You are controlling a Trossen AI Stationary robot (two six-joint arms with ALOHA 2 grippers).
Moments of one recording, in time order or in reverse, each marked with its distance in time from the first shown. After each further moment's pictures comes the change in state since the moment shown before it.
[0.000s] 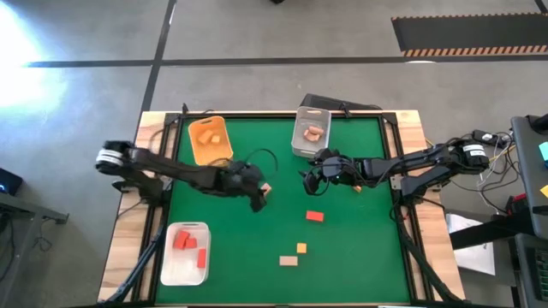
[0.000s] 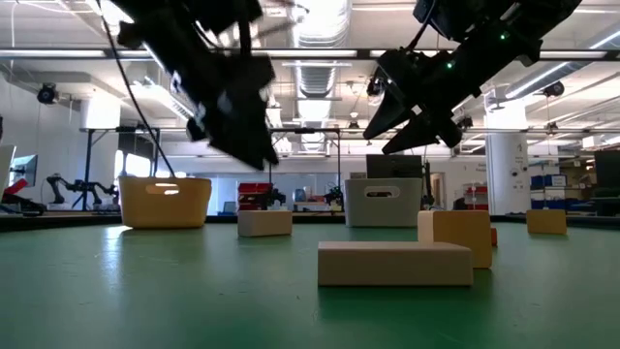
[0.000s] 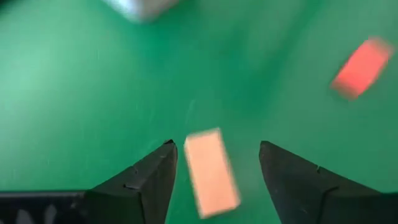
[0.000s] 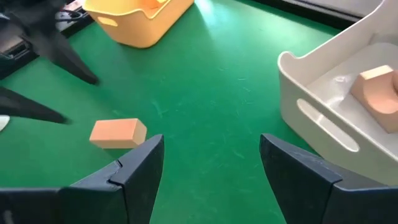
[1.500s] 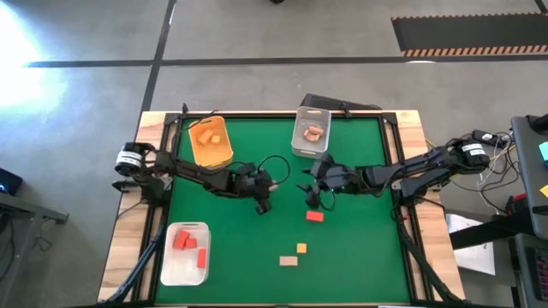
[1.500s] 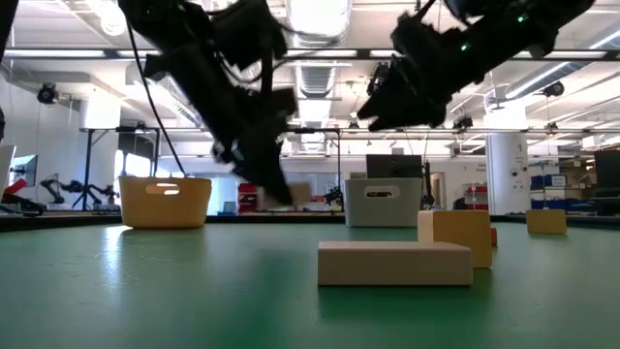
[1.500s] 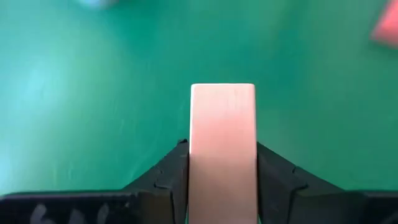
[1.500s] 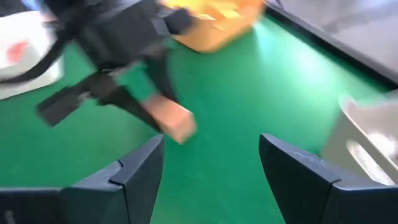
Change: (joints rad) left arm 0.022 0.188 0.042 0.079 0.027 0.176; right arm 0.108 0.000 -0.016 0.128 -0.013 -0.281
